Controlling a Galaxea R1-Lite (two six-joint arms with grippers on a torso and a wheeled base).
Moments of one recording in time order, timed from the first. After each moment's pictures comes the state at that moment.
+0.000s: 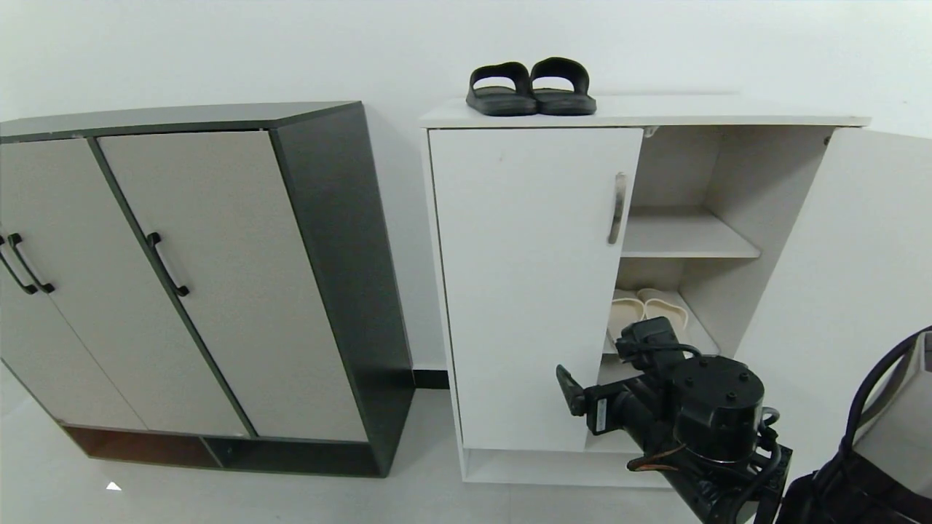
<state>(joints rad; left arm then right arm) -0.01 0.00 0.00 0.00 -0.04 0.01 0.77 1.98 -0.50 -1.34 -0.47 0.08</state>
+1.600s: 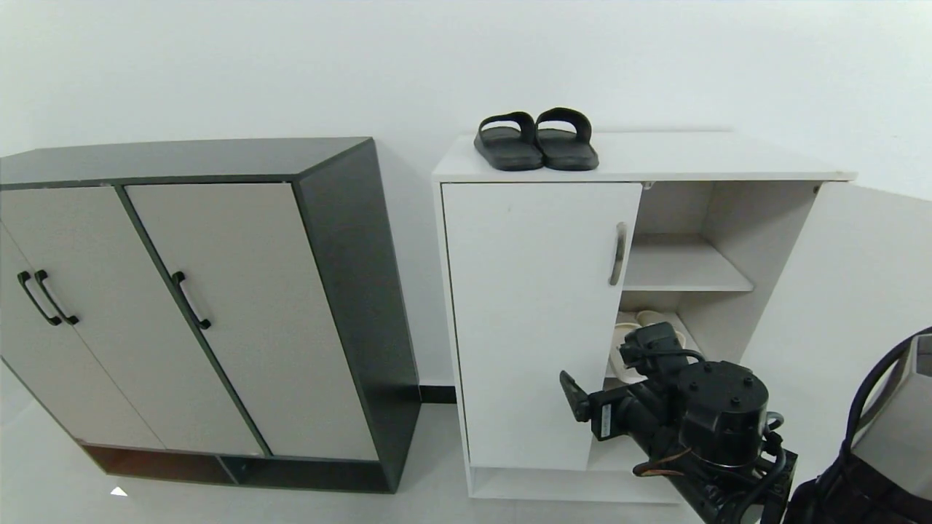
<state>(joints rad) 0.00 0.00 0.00 0.00 -0.04 0.01 0.76 1.99 -0.47 -1.36 -0.45 0.08</state>
